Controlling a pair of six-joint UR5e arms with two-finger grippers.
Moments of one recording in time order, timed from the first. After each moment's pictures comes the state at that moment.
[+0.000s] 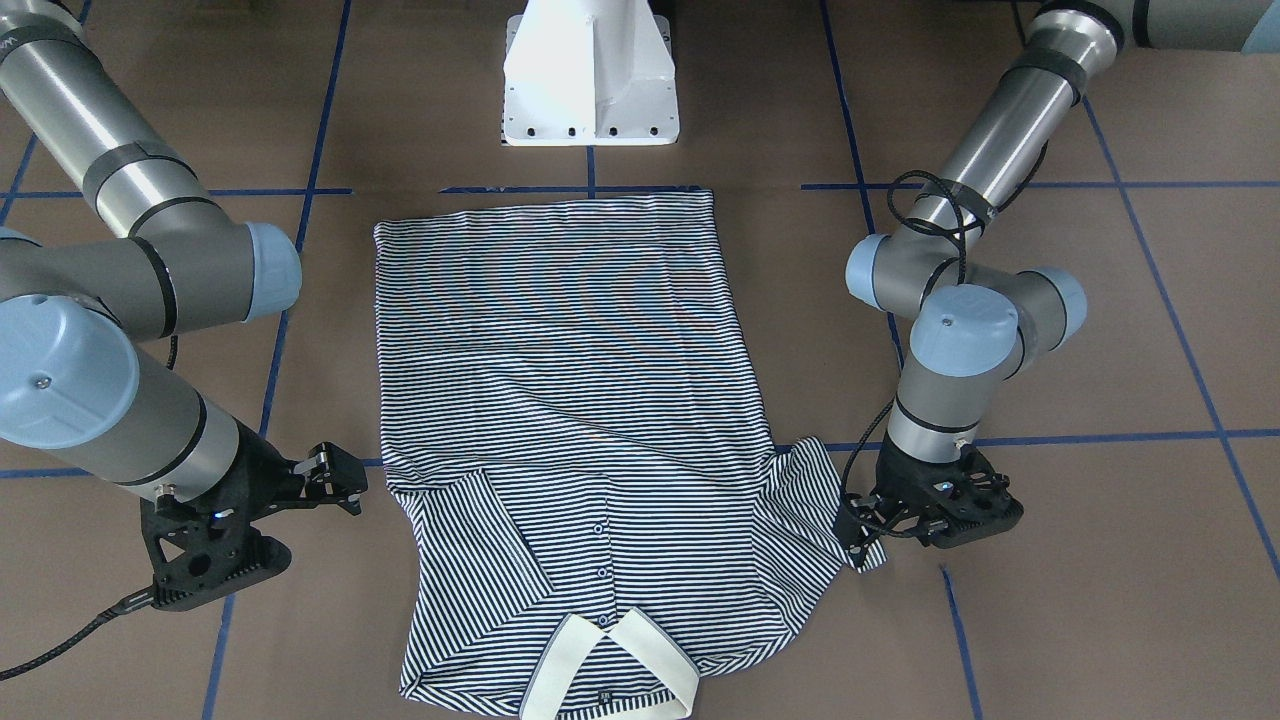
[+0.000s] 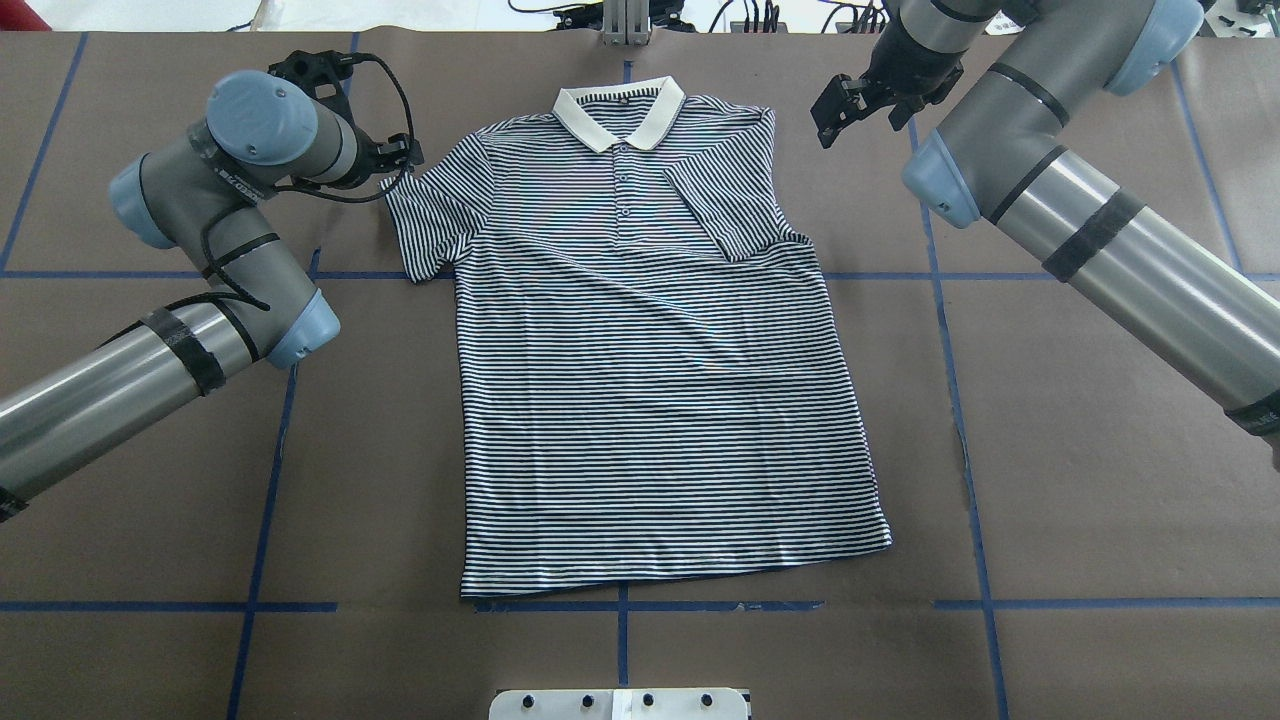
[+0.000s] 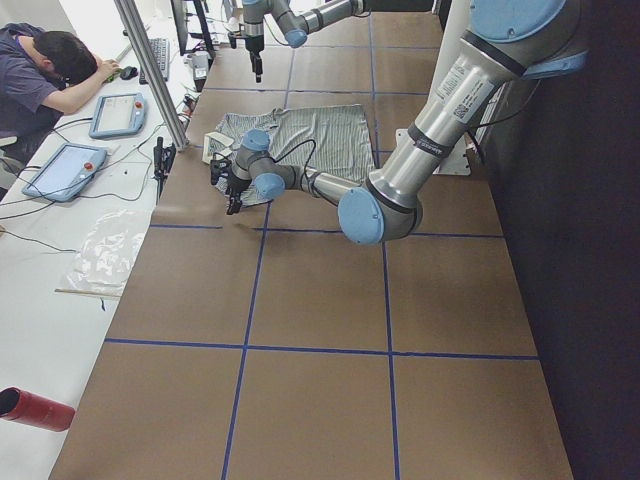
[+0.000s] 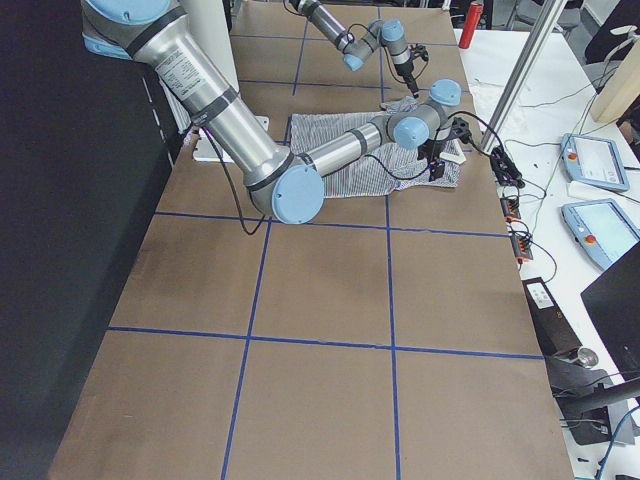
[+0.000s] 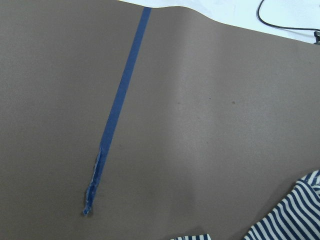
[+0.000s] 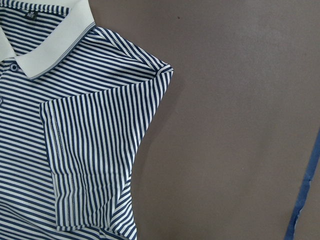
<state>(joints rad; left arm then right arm) -0.83 -2.24 -1.10 -2.24 -1.71 -1.25 1.01 -0.82 1.25 -1.34 2.22 0.51</state>
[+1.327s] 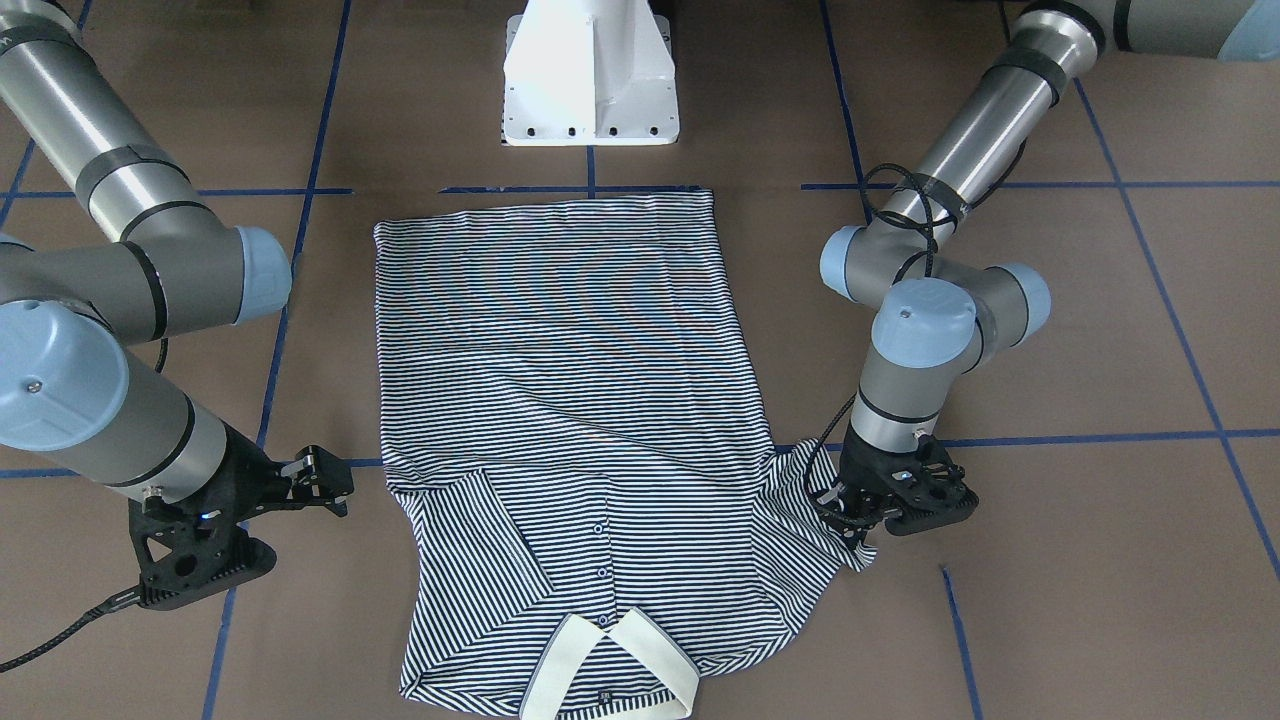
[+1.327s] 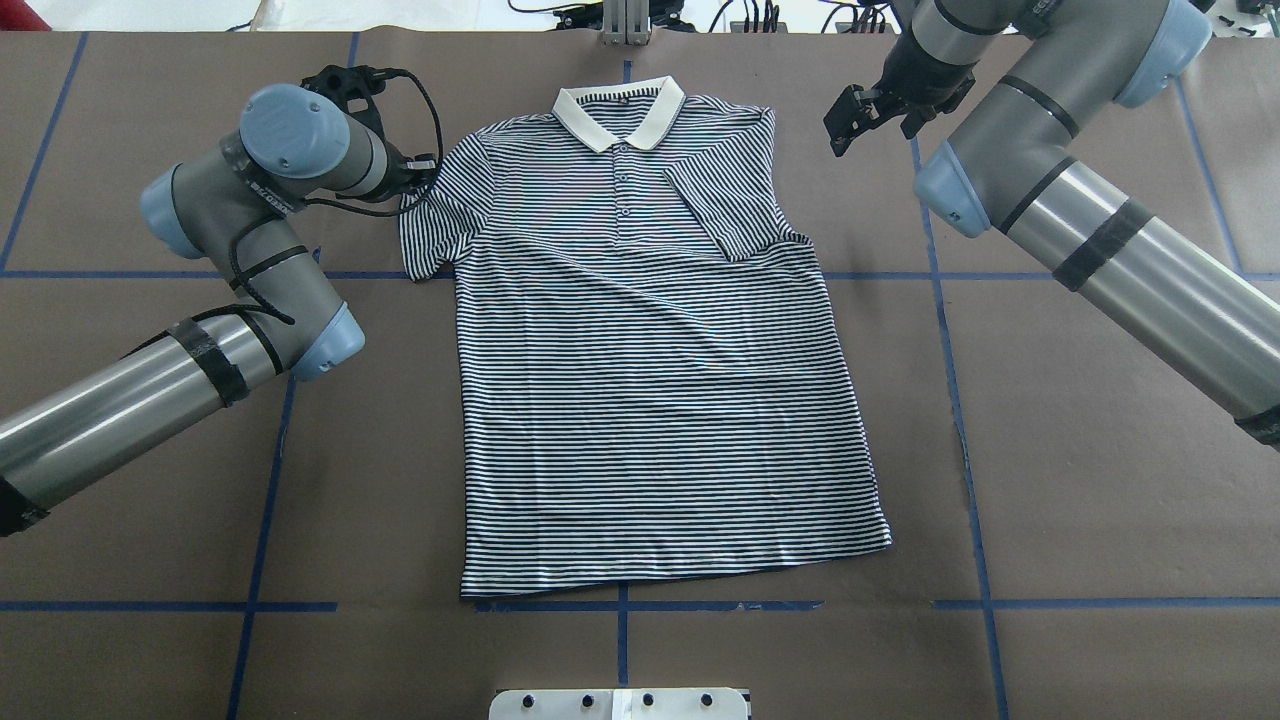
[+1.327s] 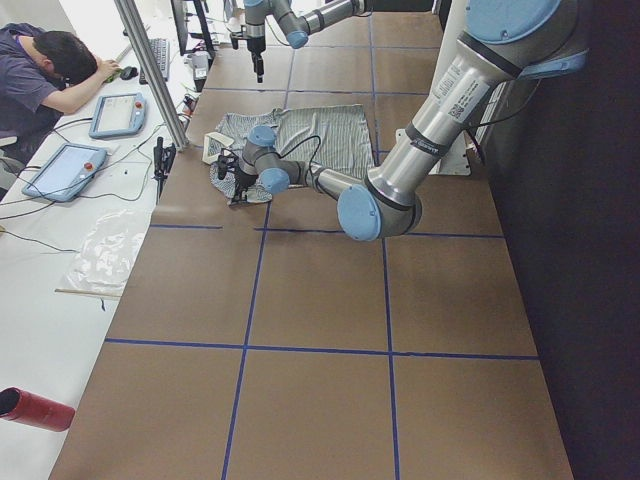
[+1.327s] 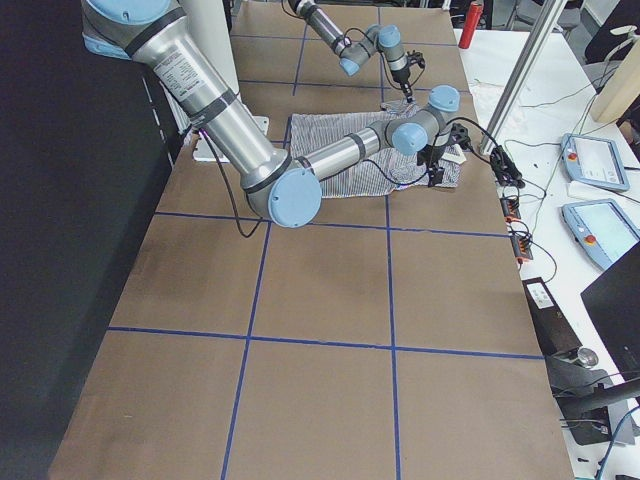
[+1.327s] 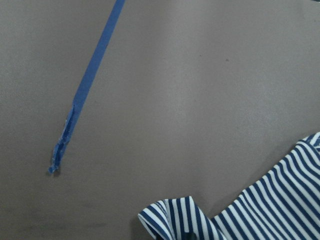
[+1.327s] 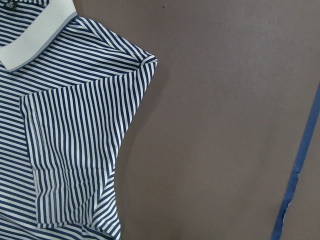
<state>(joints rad) -0.80 -2.27 -1.13 -2.20 -1.72 -1.25 1.01 -0.85 1.25 -1.33 2.21 0.51</state>
